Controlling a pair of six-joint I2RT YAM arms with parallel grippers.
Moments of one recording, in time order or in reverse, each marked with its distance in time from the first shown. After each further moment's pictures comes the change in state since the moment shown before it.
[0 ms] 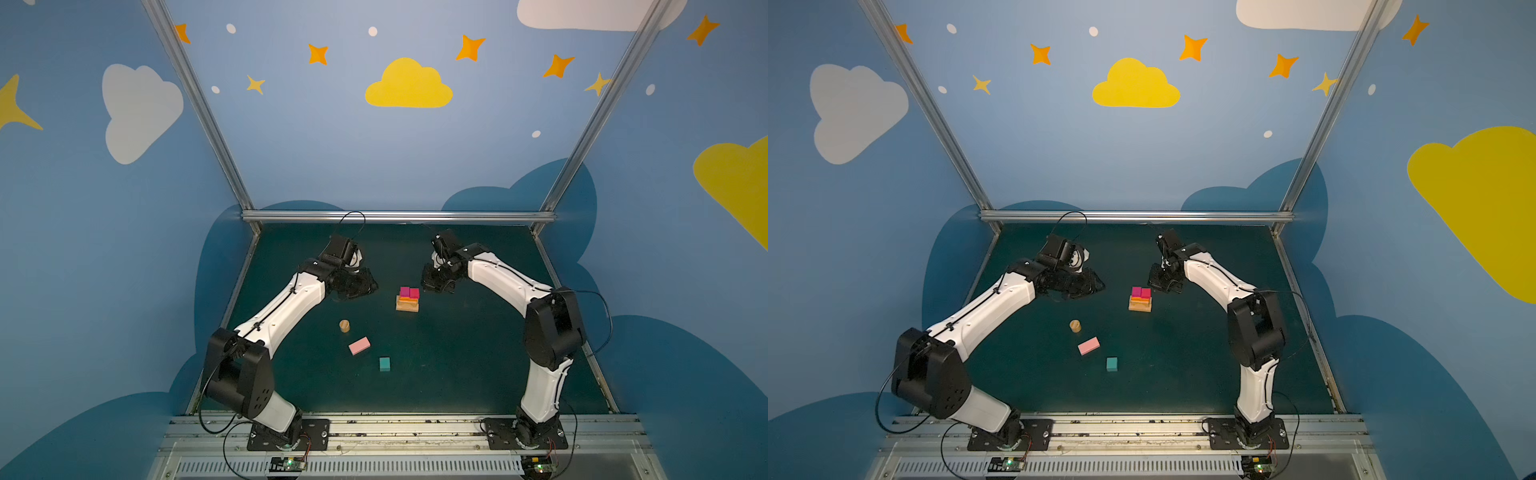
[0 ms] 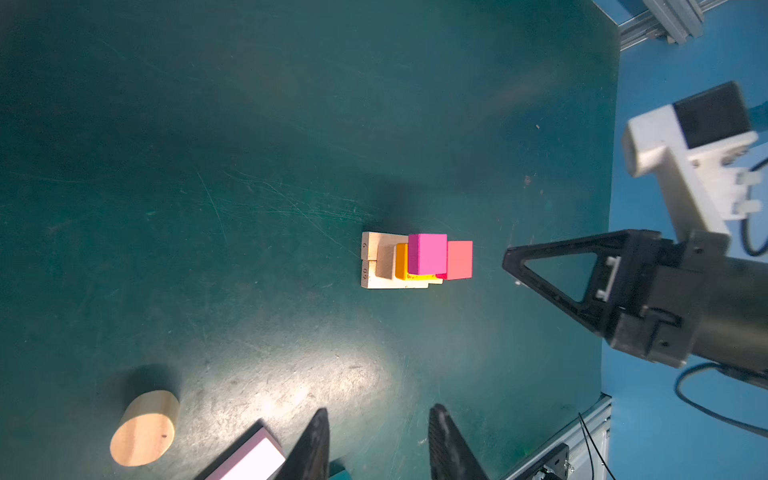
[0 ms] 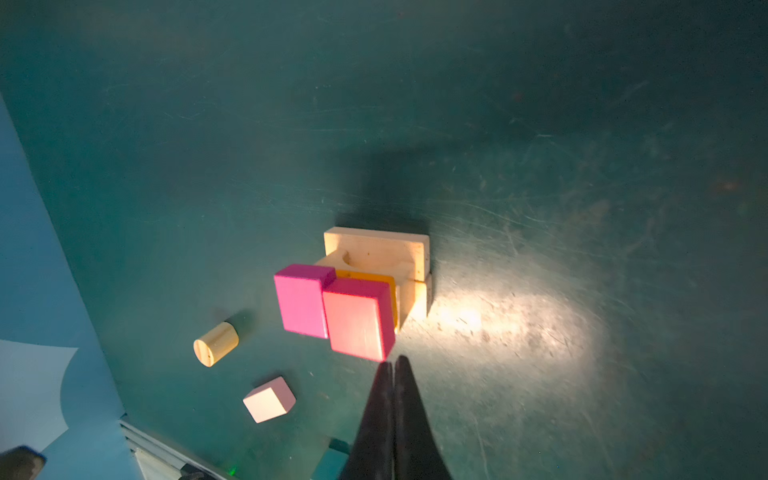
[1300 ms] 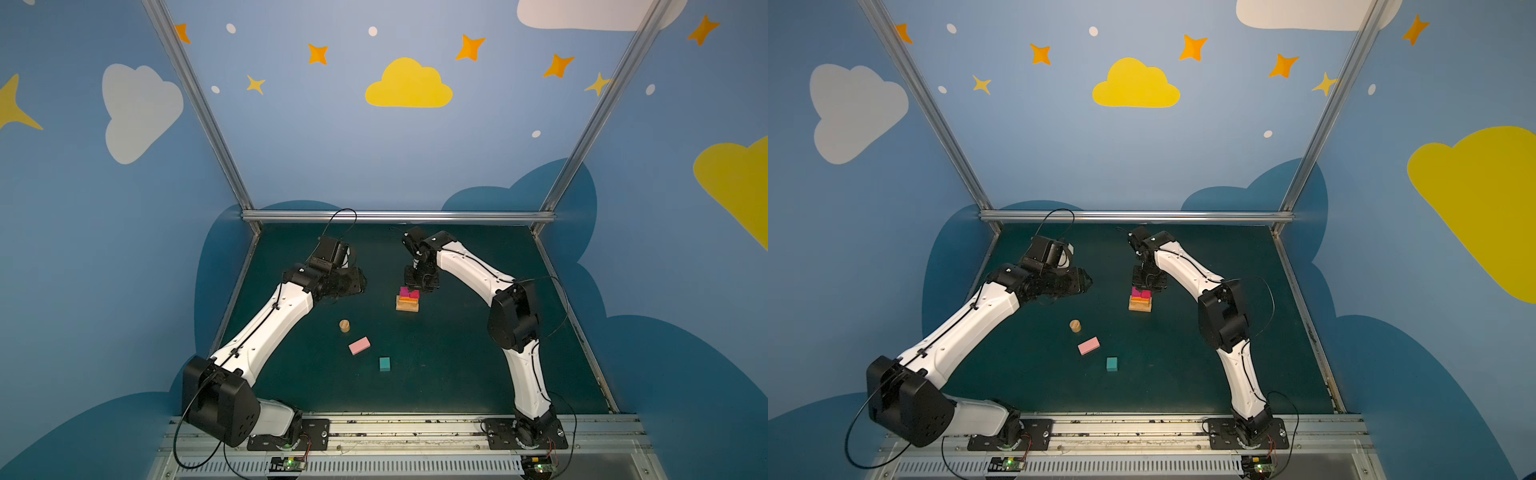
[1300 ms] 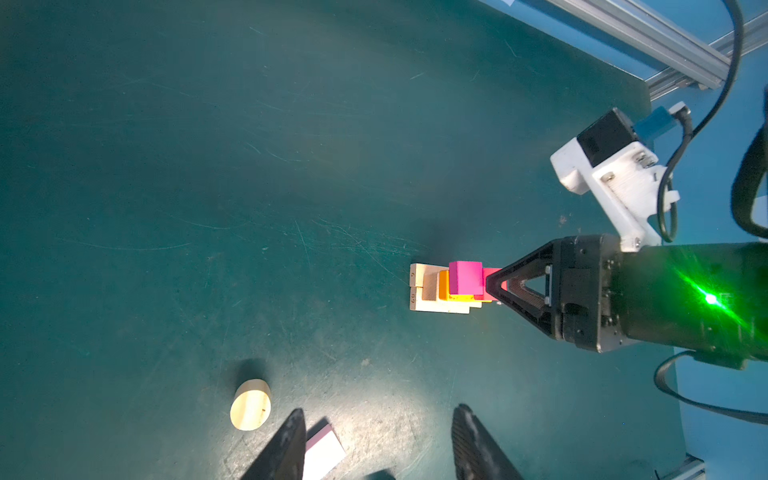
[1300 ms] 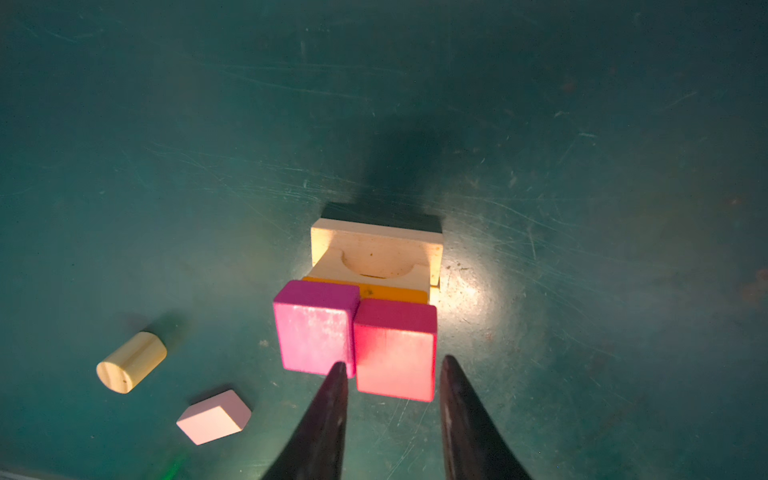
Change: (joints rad) left arm -0.002 -0.147 -0.024 -0.051 -0.212 0.052; right arm 0.116 0.274 0.439 -0.380 0.166 -0.066
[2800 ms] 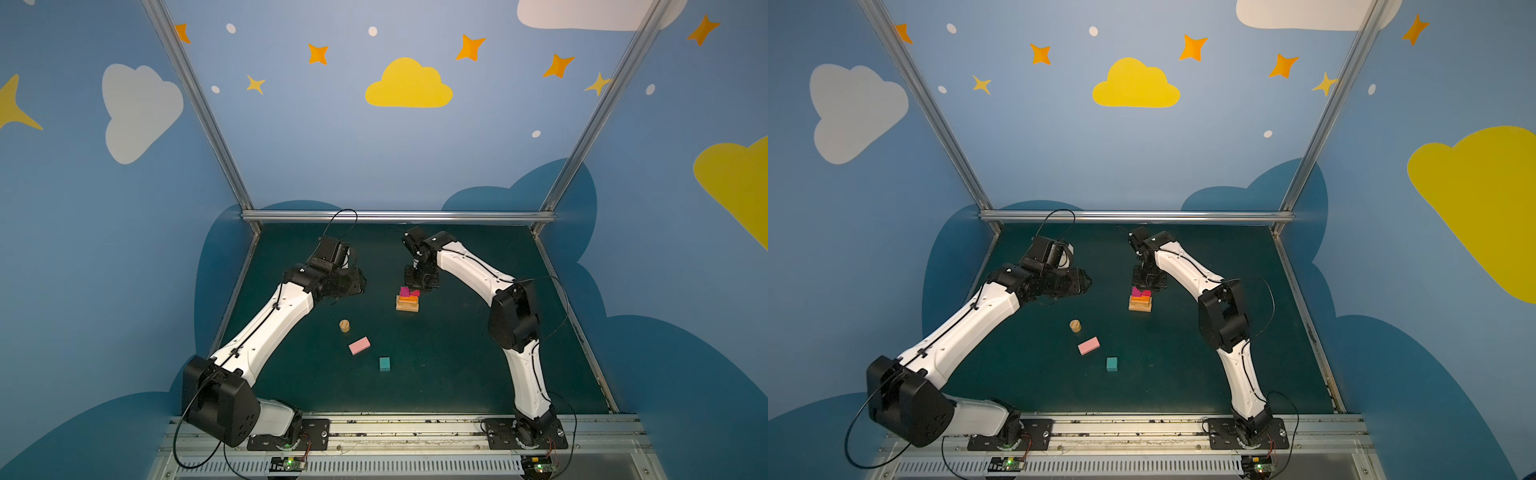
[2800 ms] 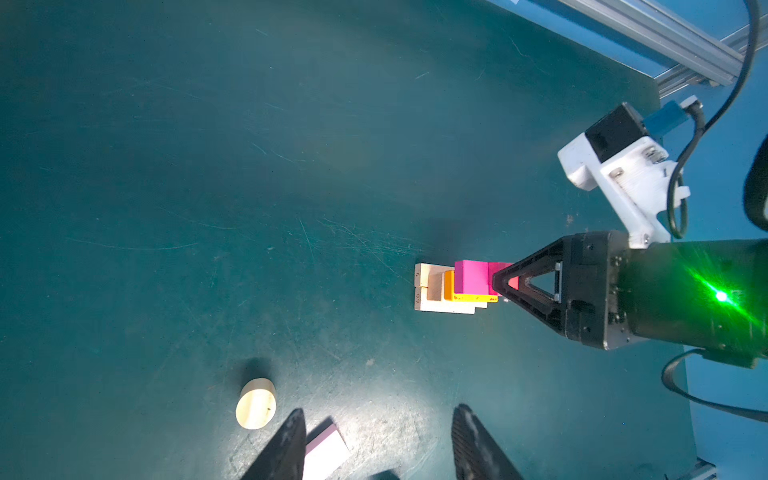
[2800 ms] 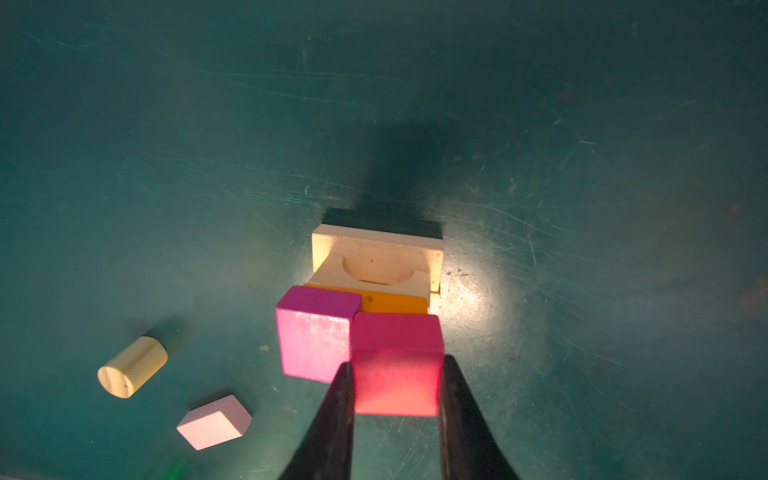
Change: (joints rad) left arm -0.004 0.000 0.000 -0.005 -0.016 0.003; right arm -0.005 -0.002 -0.006 0.015 0.002 0.000
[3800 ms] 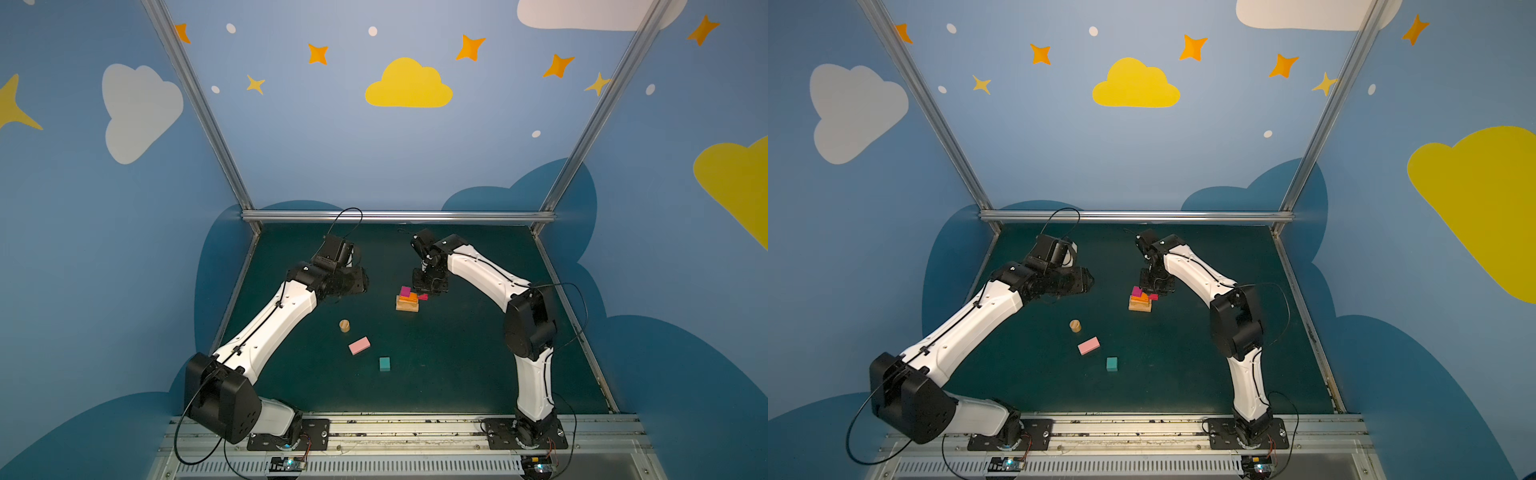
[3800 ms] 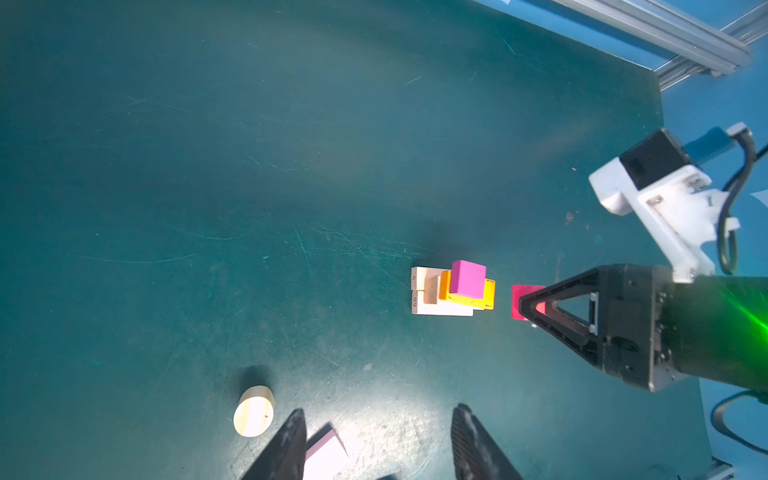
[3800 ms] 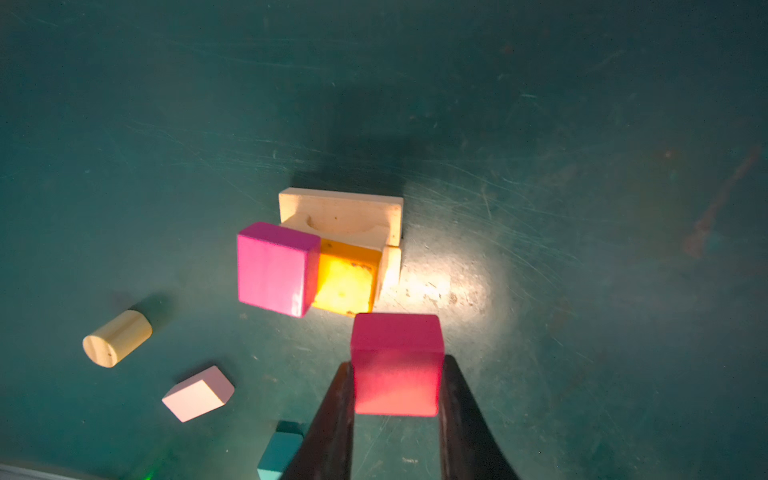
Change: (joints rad) left arm -0.026 0.017 0.023 -0.005 -0.029 0.013; right arm -0.012 -0.117 -0.145 0.026 0.016 0.003
